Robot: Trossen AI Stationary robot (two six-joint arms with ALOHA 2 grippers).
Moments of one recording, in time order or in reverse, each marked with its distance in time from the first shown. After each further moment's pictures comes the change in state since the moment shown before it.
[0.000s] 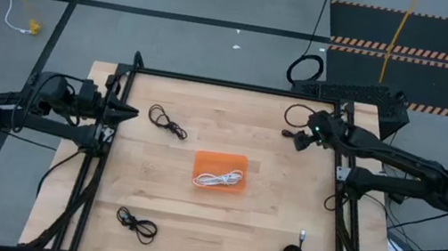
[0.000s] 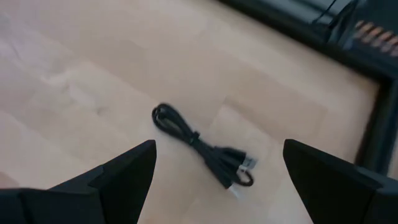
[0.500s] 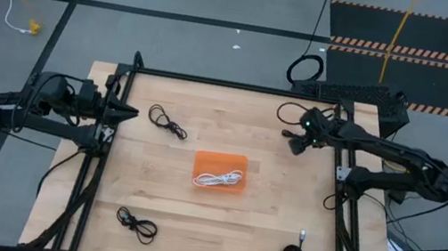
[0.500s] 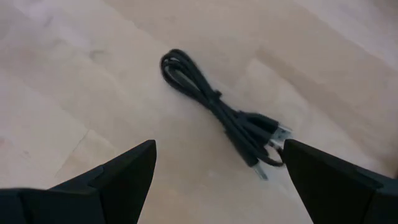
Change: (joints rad) left arm 0.000 0.000 0.000 0.000 0.000 0.000; right arm -0.072 0.179 0.000 0.024 -0.175 -0.100
